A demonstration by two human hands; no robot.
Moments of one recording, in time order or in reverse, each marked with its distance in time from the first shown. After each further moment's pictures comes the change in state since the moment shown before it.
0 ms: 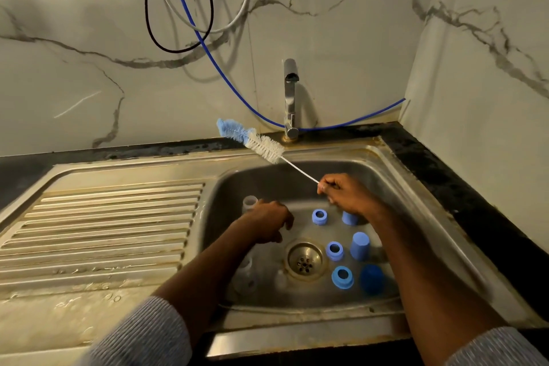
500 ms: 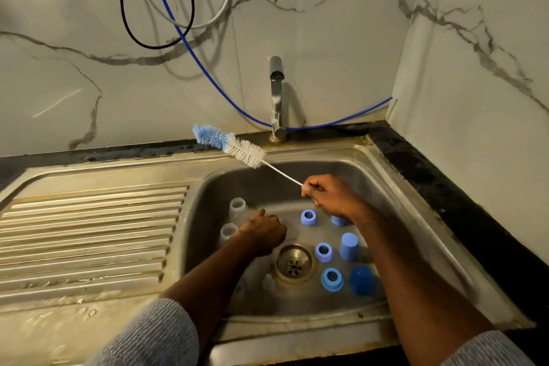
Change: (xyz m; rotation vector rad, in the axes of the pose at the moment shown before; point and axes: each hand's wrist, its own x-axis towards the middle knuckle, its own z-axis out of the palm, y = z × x) left_hand 0.024 0.015 0.028 0.256 -0.038 0.069; right_hand -0.001 -0.006 0.004 0.036 -0.029 -0.014
